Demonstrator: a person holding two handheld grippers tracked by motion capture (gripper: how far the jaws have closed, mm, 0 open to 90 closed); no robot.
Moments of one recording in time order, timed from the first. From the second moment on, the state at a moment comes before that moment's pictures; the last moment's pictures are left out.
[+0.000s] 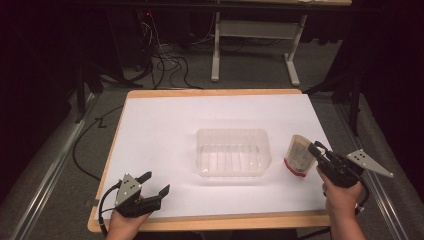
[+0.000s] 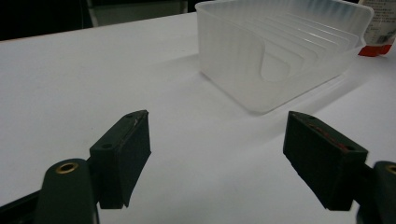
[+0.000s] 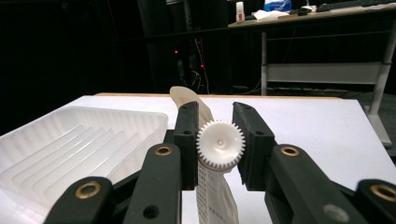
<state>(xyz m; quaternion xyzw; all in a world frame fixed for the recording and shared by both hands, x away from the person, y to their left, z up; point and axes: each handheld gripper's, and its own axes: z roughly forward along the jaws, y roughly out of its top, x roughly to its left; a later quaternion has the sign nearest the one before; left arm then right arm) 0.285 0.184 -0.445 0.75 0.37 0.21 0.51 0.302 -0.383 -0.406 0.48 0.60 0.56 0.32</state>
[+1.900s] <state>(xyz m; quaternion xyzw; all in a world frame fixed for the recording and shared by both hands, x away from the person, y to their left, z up) 0.302 0.165 -0.451 0.76 0.37 0.19 0.50 0.297 -0.372 -0.432 0.50 0.66 0.50 0.25</state>
